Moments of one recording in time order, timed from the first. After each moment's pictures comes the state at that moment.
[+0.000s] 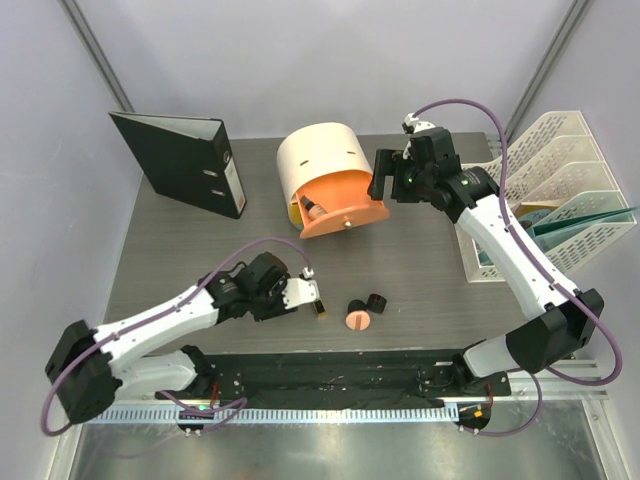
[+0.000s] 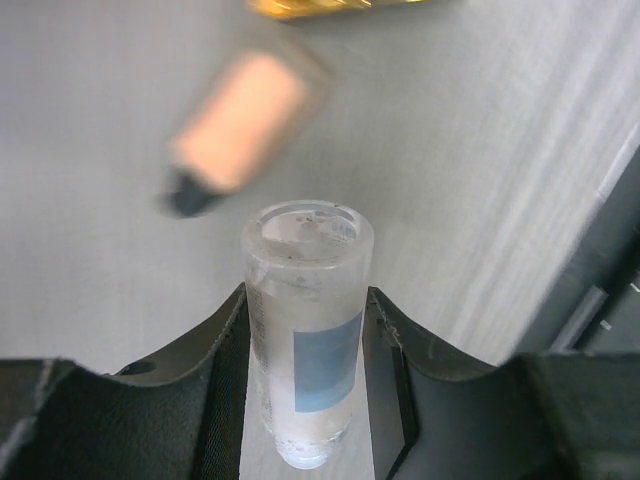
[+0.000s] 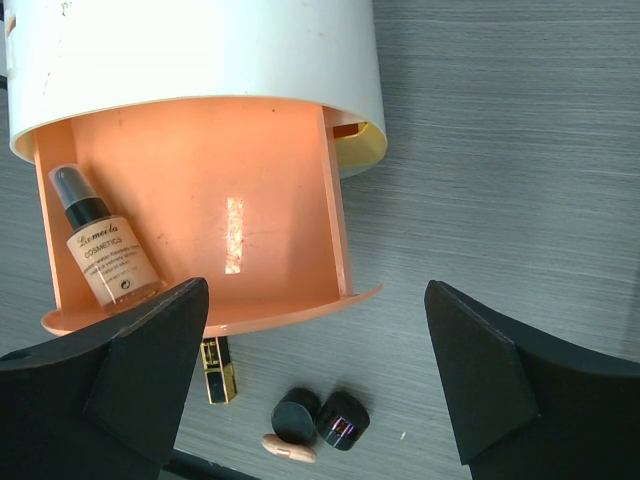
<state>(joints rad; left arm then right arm) -0.86 1.15 0.69 -0.64 0.00 0.54 0.42 1.43 1.51 -0.75 0.03 0.37</state>
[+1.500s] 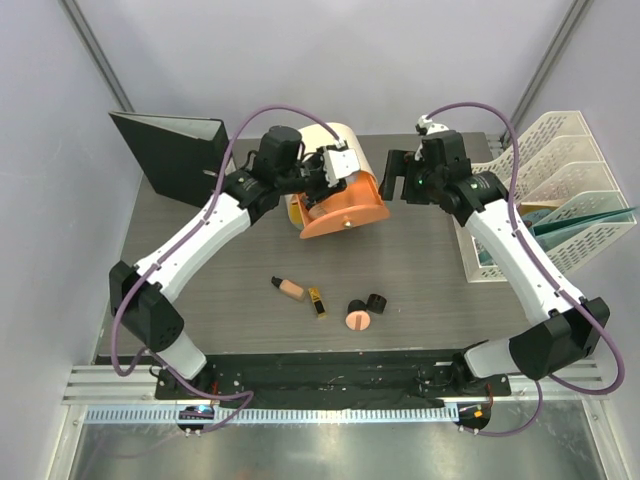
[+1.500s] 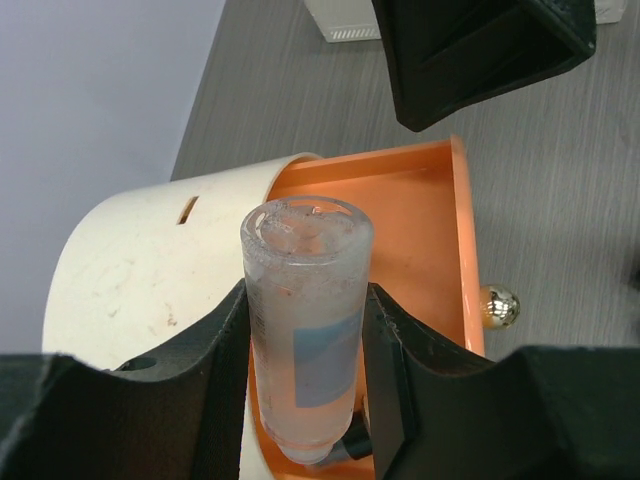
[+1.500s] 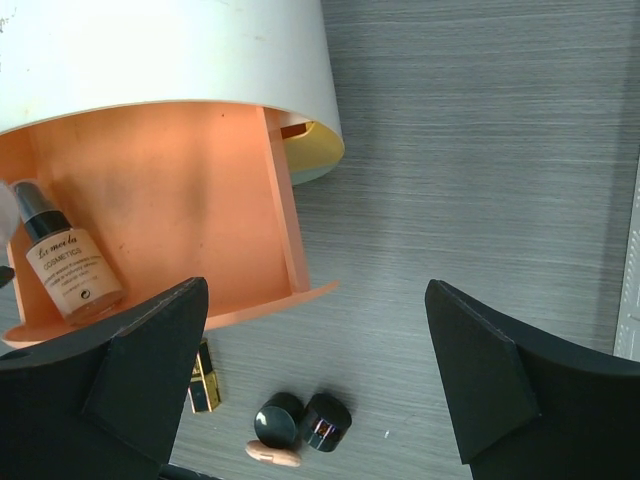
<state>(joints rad) -0.64 1.61 1.59 -0.40 0.41 0.65 0.37 1.39 1.46 -0.73 0.04 0.36</state>
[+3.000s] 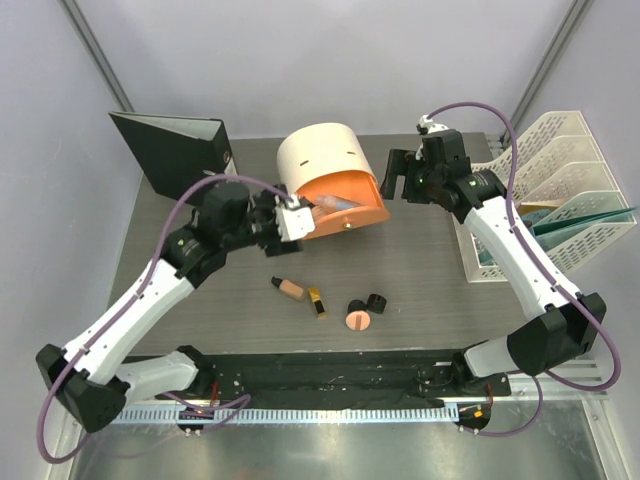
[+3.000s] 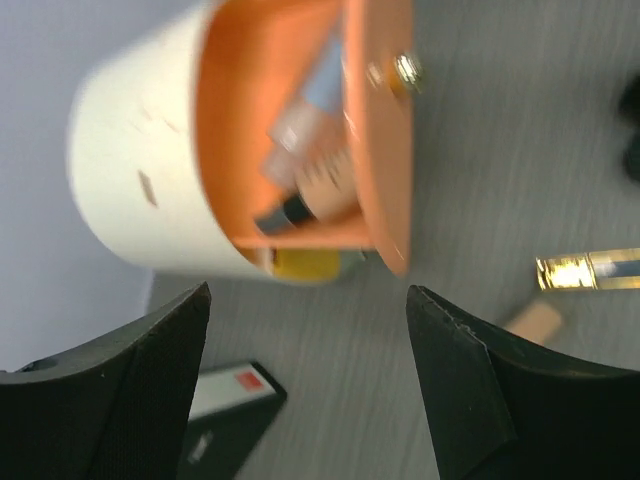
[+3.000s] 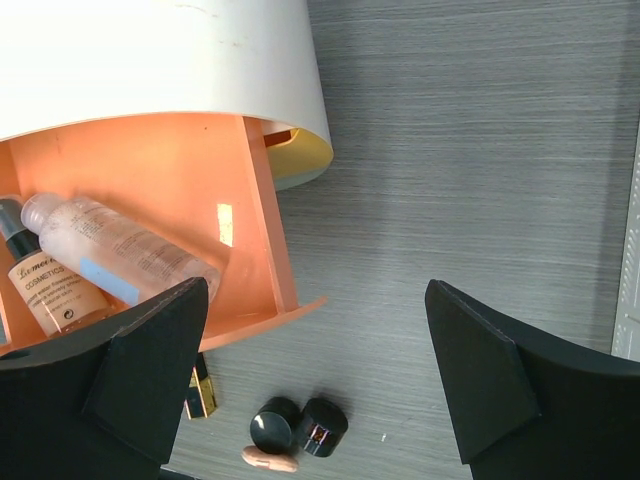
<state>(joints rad) -0.64 1.13 1.18 -0.47 0.27 0.79 0.35 1.41 1.46 -0.73 0.04 0.36</state>
